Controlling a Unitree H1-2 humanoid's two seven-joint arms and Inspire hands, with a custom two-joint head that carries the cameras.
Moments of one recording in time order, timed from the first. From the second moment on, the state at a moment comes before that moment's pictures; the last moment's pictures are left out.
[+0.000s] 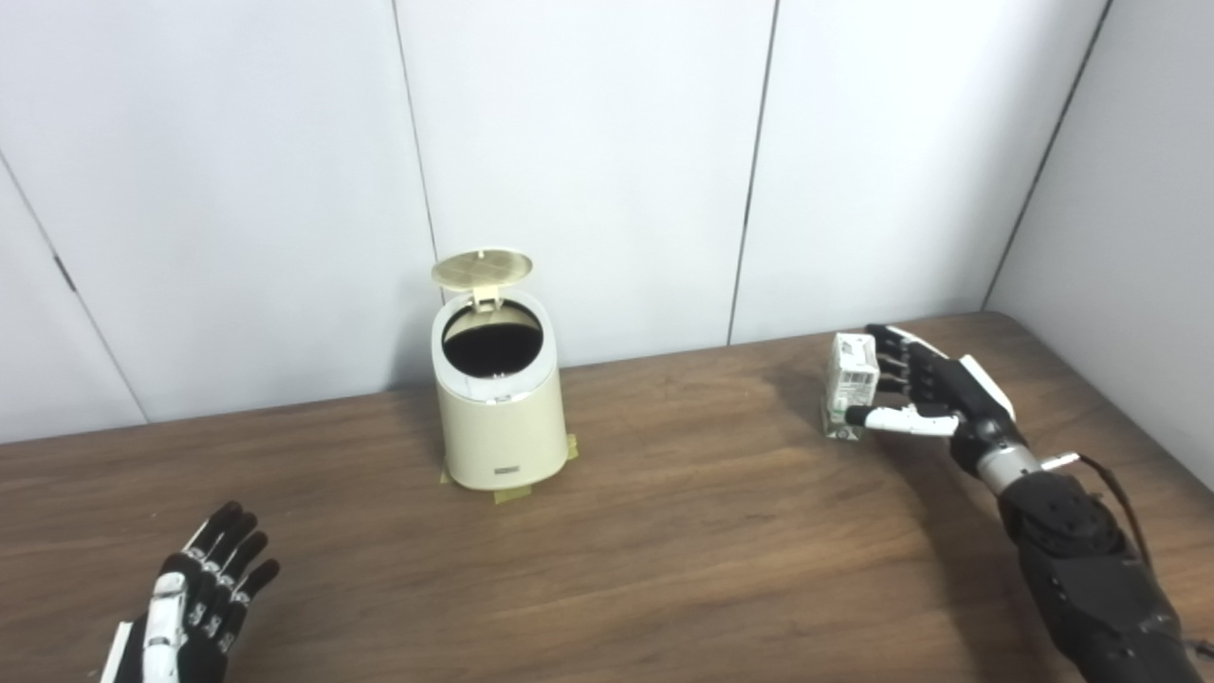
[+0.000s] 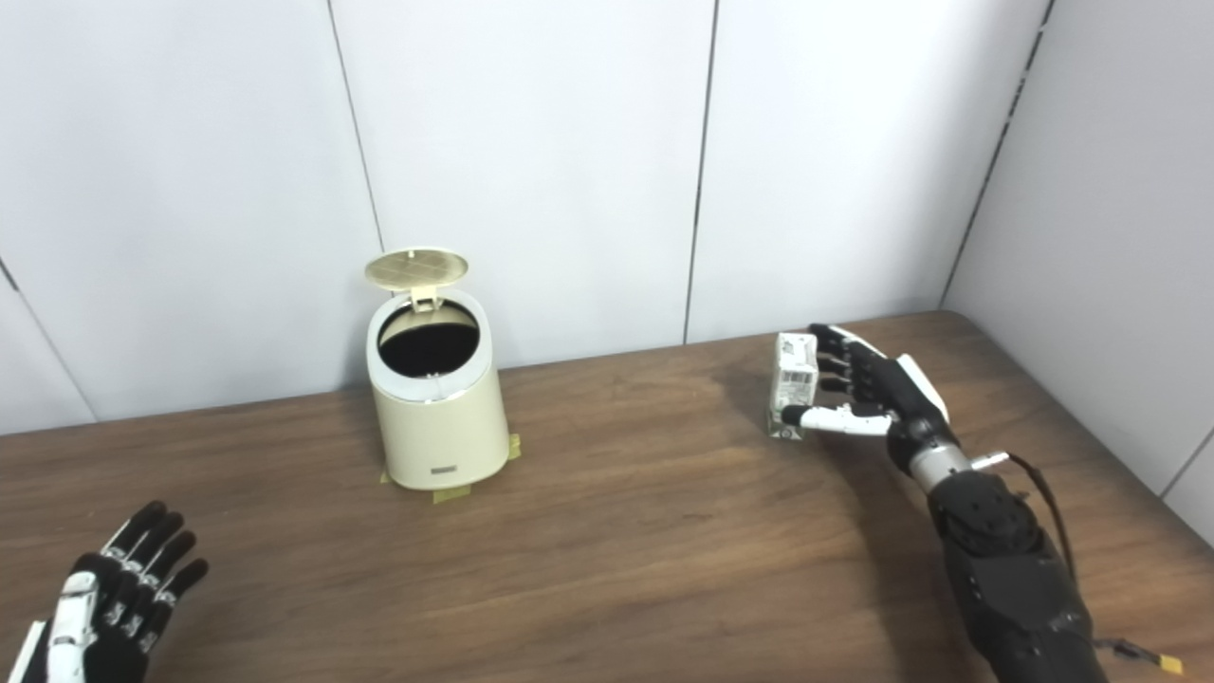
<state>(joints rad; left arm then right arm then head) 0.02 0.14 0.17 -0.11 -0.34 0.05 -0.13 -0.43 -0.51 -0.20 0.65 0.07 -0.21 0.21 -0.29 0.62</state>
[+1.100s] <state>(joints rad) 0.04 0.15 0.17 -0.16 -0.33 0.05 -0.13 -0.51 -0.54 -0.17 0.73 0.07 -0.17 0.28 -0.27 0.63</state>
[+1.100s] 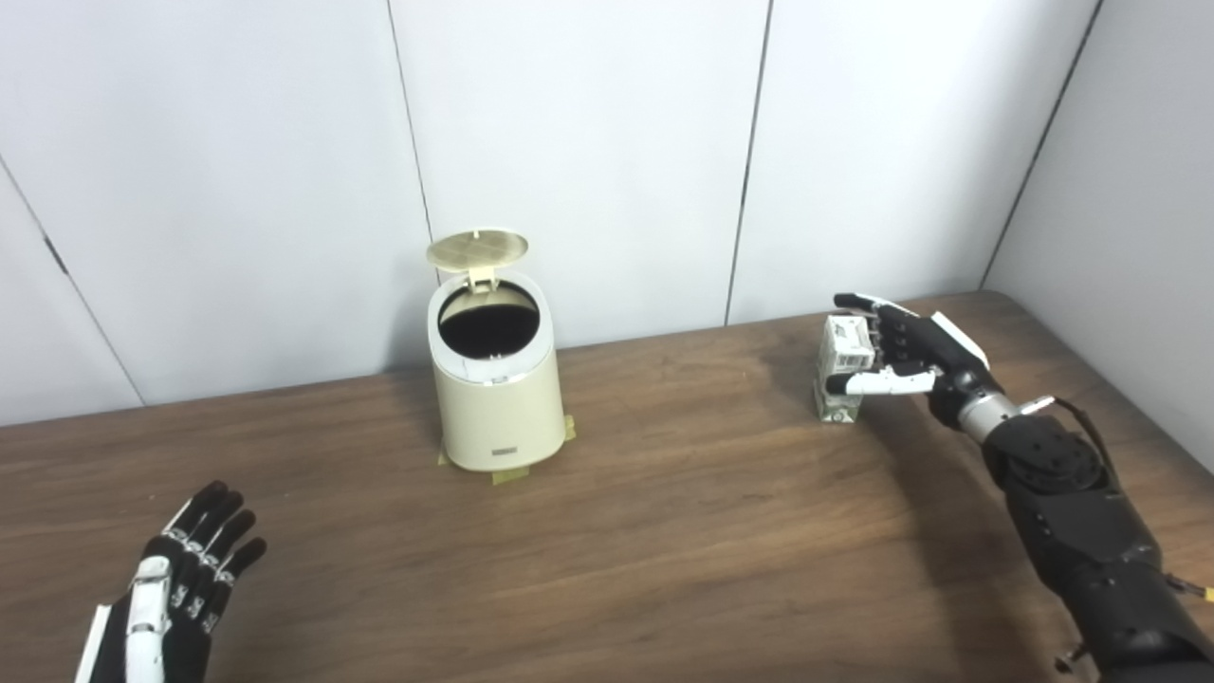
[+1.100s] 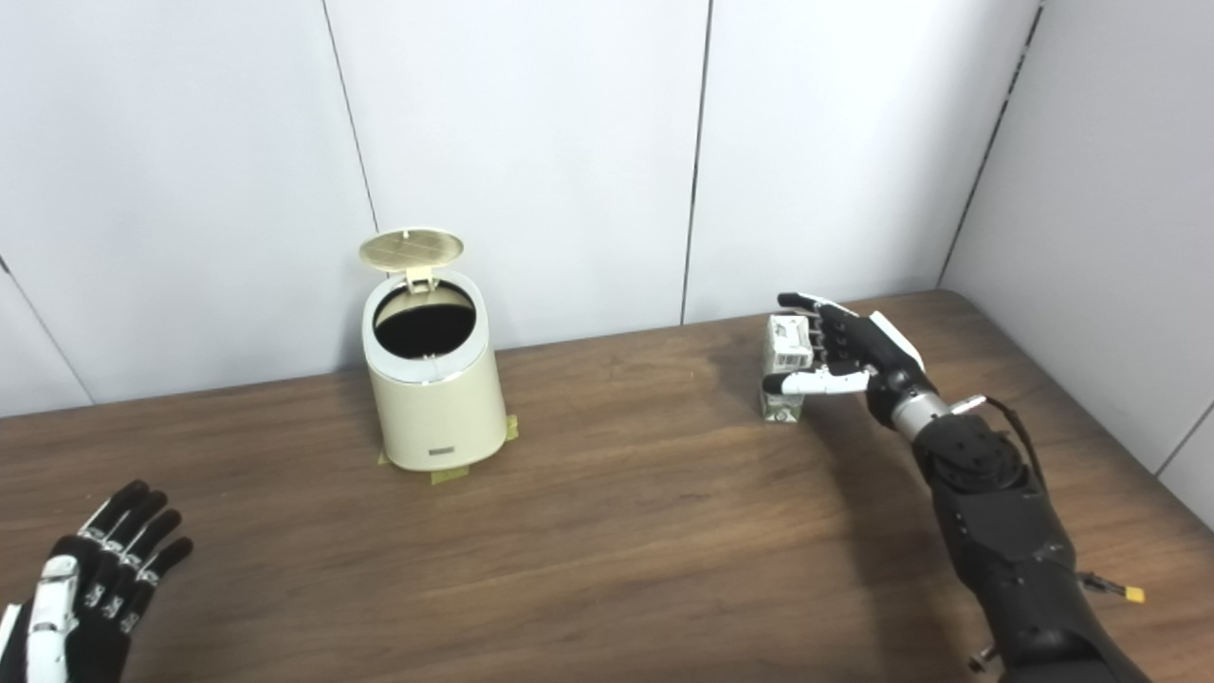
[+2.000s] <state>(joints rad) 0.04 0.15 0.17 -0.17 -0.31 0.06 -0.13 -0.54 -0.57 -0.15 0.79 0.01 -0.24 0.17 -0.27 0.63</state>
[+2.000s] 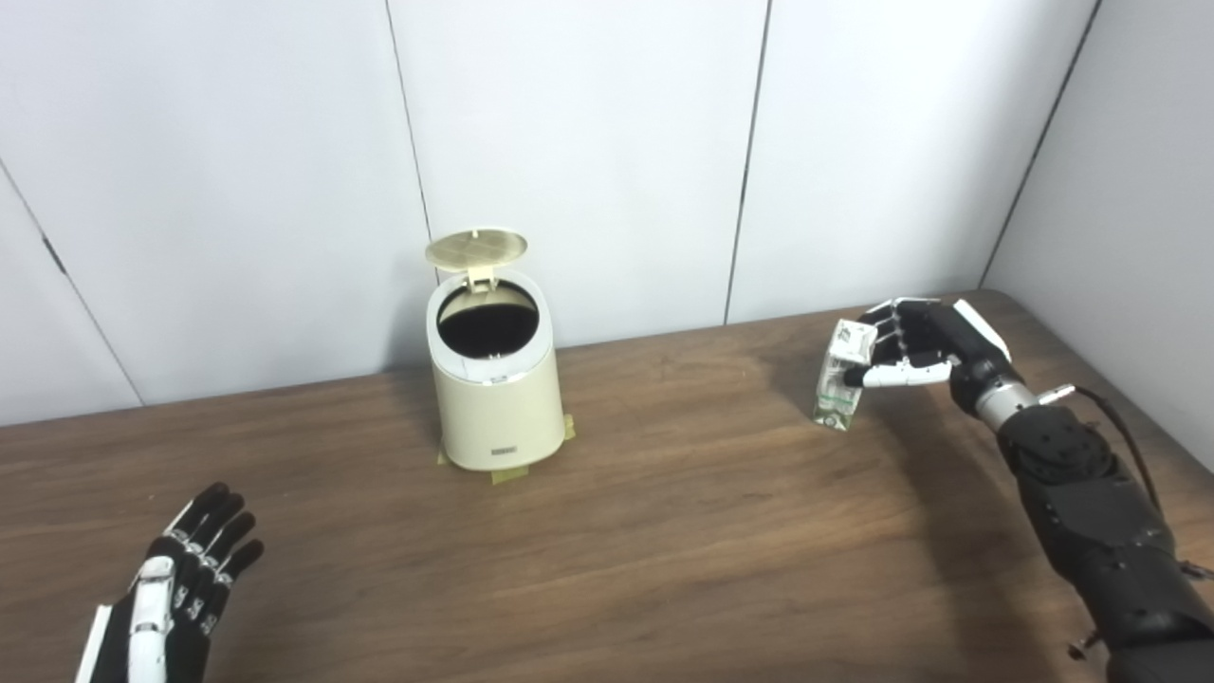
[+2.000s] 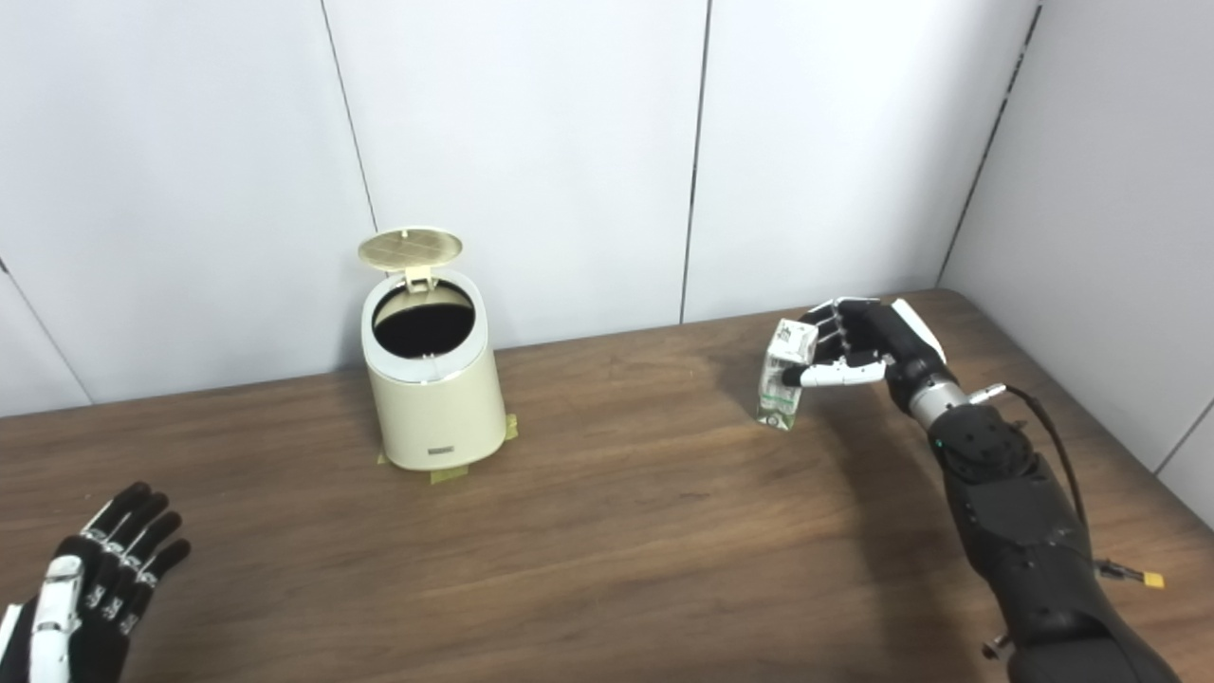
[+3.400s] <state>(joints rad) 0.03 0.10 0.14 -0.13 -0.23 0.02 -0.11 -0.53 -0.35 -0.05 -0.19 0.00 0.13 0.13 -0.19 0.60</state>
